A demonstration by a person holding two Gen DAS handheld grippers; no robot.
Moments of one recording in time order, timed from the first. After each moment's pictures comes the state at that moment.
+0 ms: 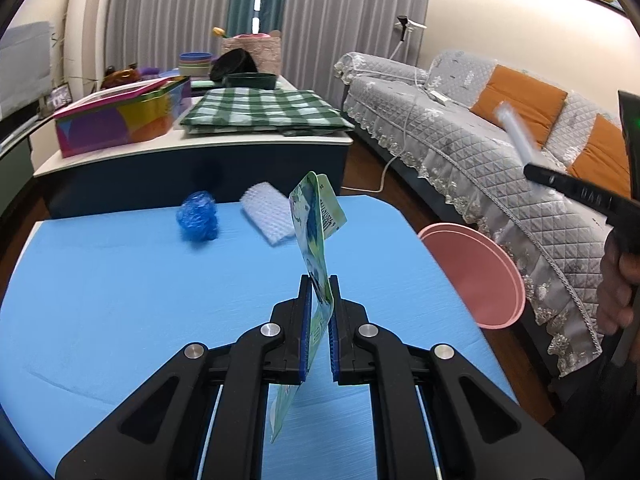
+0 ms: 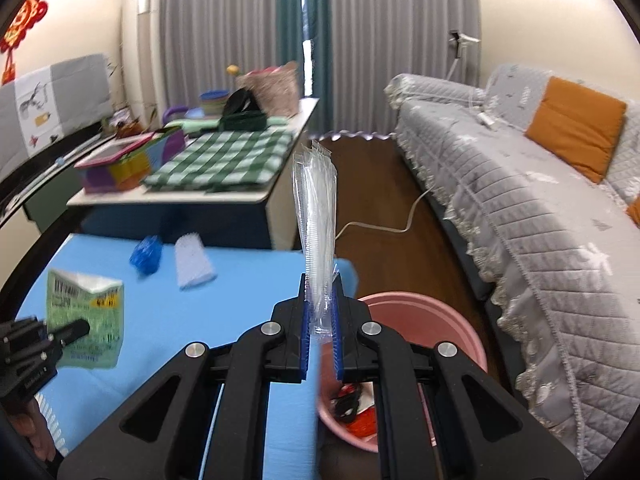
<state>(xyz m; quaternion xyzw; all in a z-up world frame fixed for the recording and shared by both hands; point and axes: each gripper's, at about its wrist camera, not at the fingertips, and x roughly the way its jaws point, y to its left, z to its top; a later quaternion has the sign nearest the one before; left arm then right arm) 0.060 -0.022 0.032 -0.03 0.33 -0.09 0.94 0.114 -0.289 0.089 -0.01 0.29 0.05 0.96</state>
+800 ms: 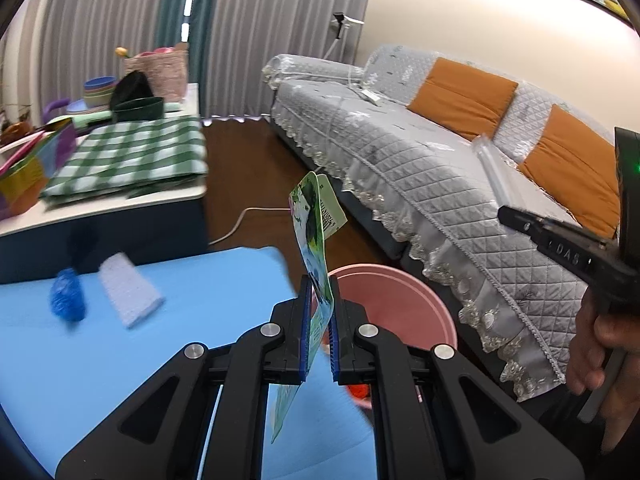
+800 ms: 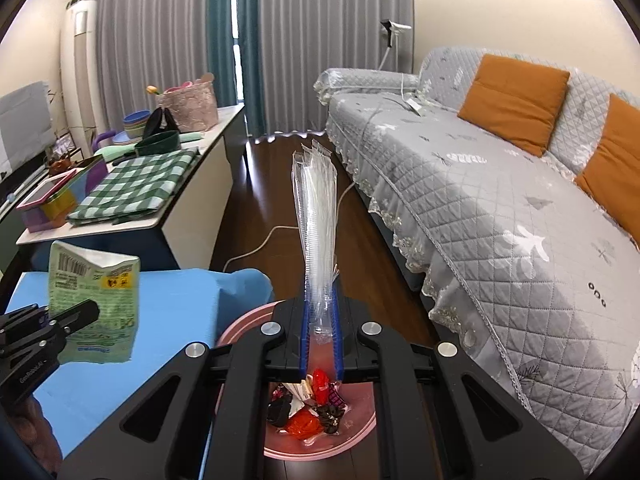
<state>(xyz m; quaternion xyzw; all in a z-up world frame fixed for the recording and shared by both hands) 0.140 -0.169 0.063 -0.03 0.32 -0.20 0.92 0.134 -0.390 0.090 0.02 0.31 -0.04 0.95</state>
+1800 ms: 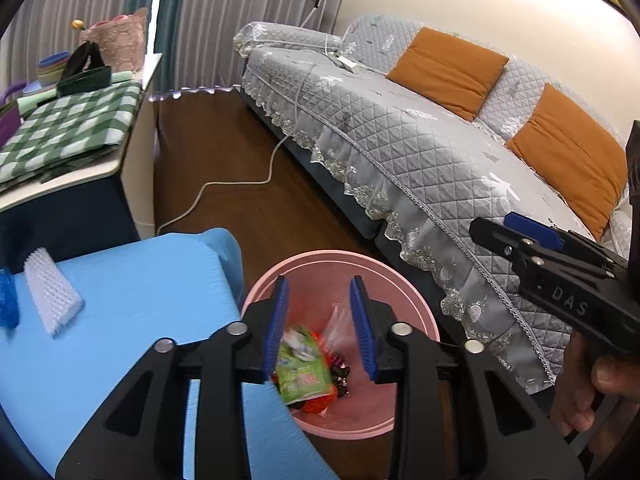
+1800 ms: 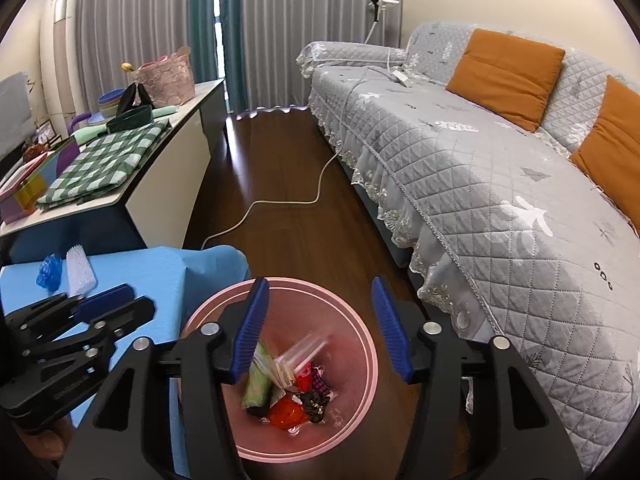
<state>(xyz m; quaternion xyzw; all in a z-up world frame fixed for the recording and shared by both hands) 0.181 -0.219 0.026 -0.03 0.37 -0.24 0.90 0.153 -0.406 0.060 0.02 0.34 -0.07 0.94</state>
